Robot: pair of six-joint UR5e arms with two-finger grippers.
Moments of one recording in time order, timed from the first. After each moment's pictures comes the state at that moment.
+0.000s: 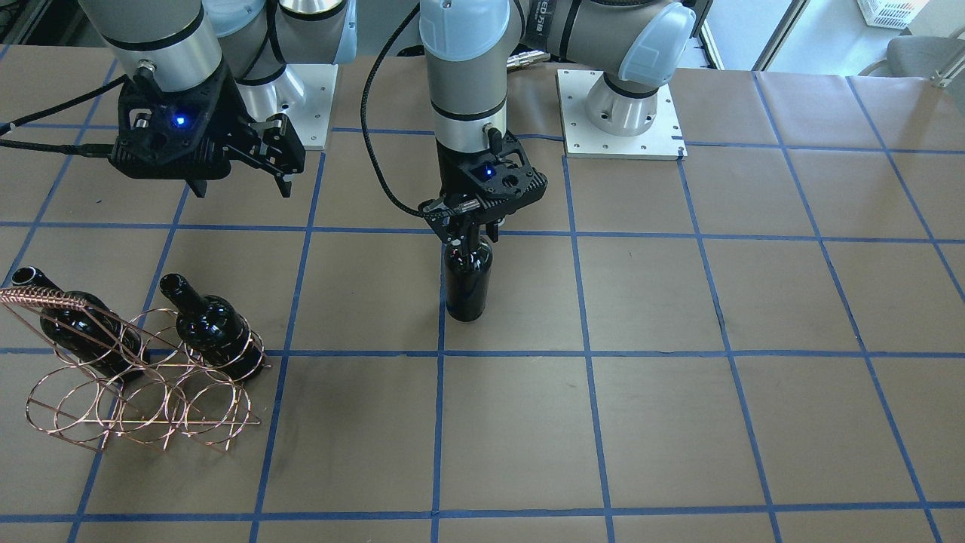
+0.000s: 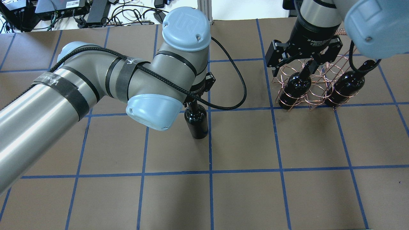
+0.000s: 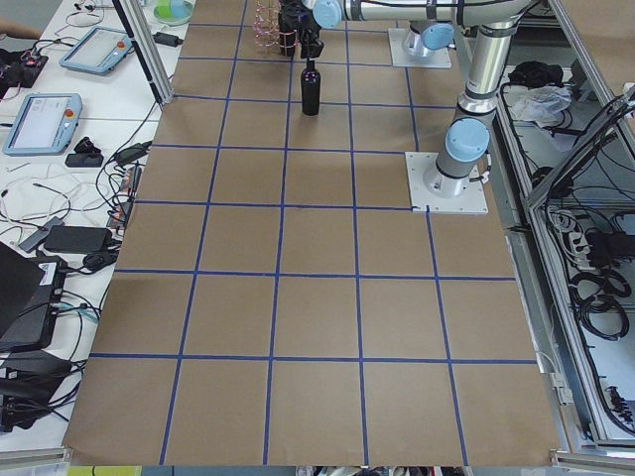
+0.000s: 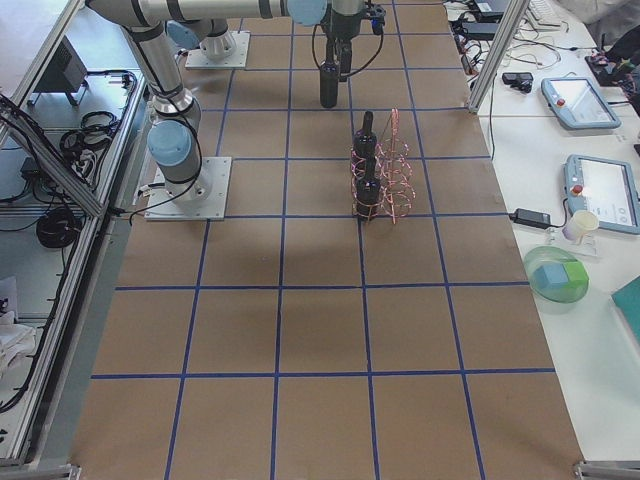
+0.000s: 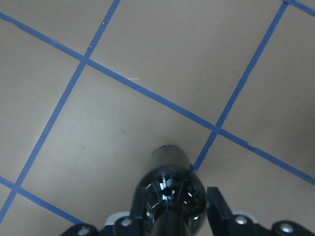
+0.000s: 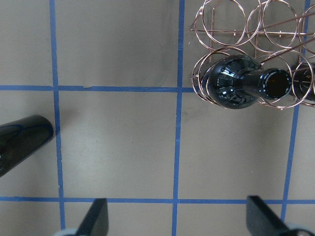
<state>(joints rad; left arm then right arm) -2.00 -1.75 -1.67 -1.21 1.70 -0.93 1.62 -1.55 1.54 -1.55 -1.57 0.02</state>
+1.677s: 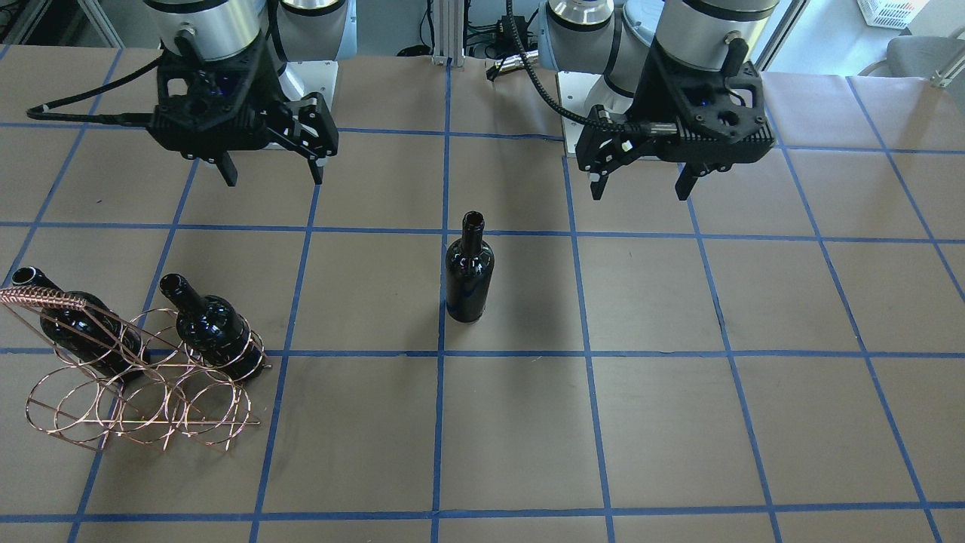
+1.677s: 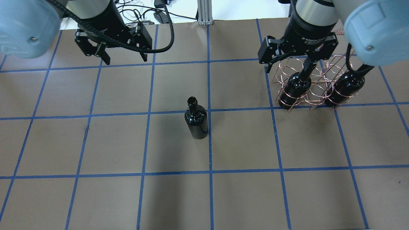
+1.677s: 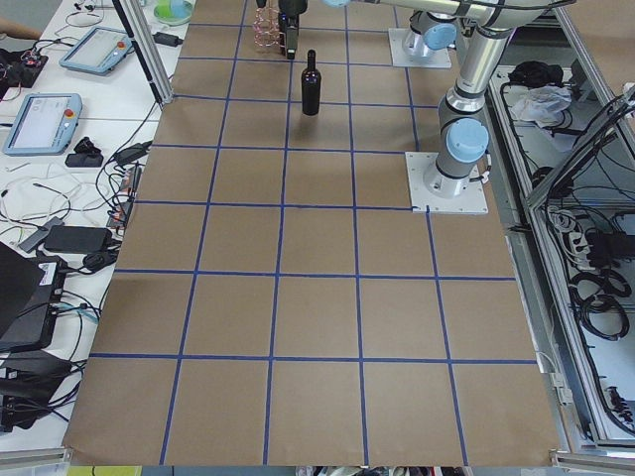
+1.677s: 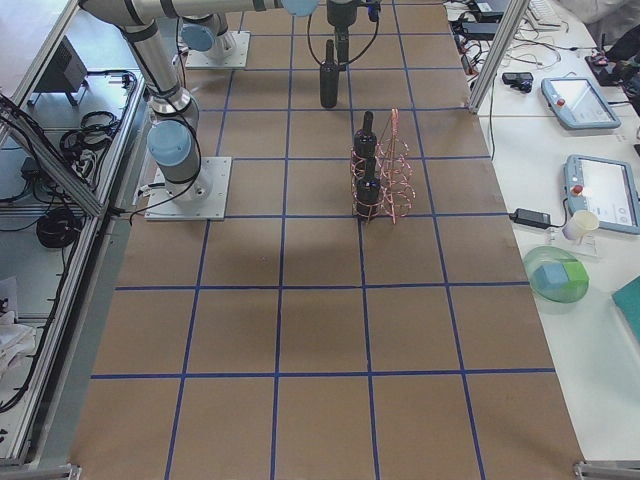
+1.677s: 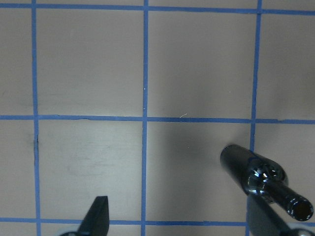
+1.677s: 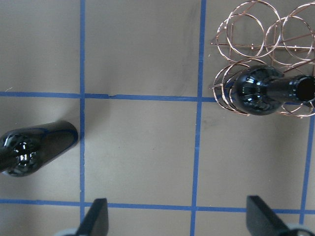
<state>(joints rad) -1.63 -1.60 -1.45 -1.59 1.58 -0.08 1.71 -1.56 1.54 -1.59 -1.56 0.10</state>
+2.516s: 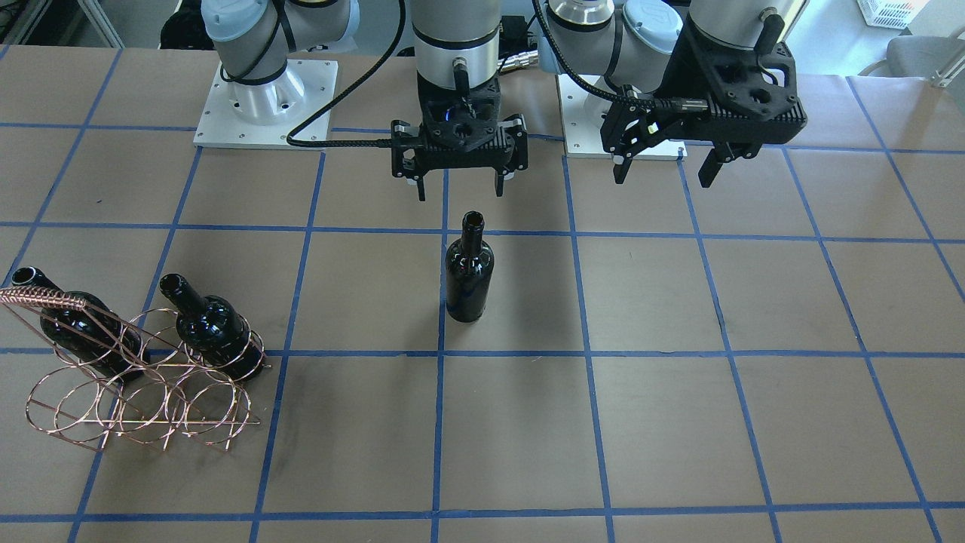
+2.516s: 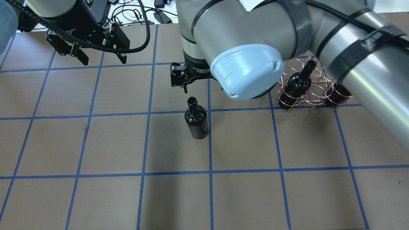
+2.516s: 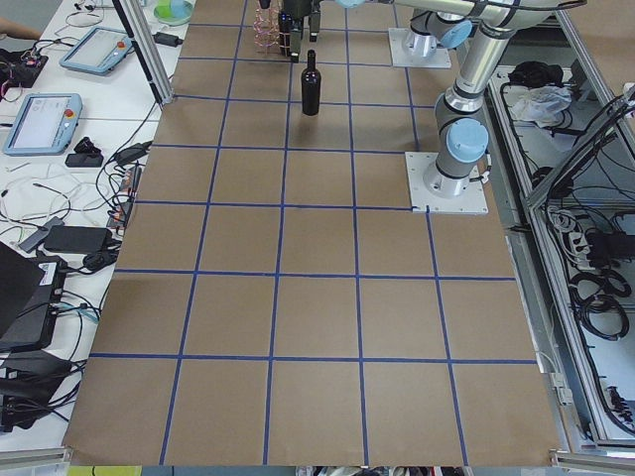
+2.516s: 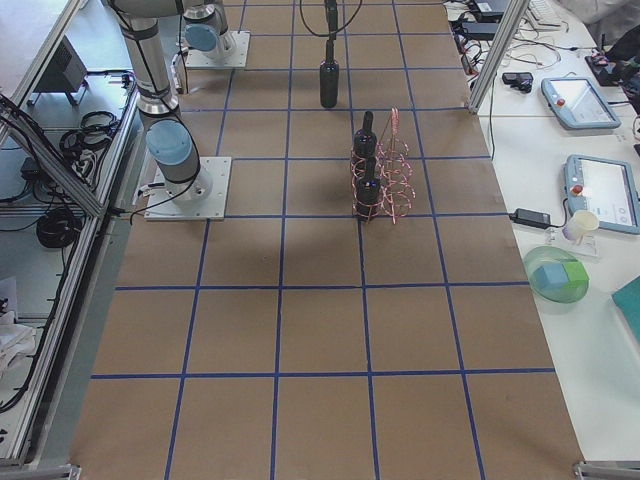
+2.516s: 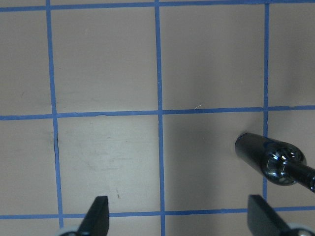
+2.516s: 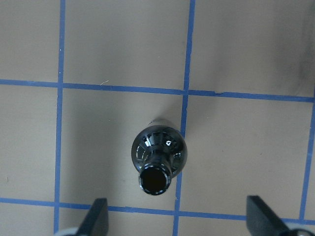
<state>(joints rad) -1.59 -1.56 -1.46 -1.61 1.57 -0.01 2.06 -1.36 1.44 -1.73 -1.57 0.42</state>
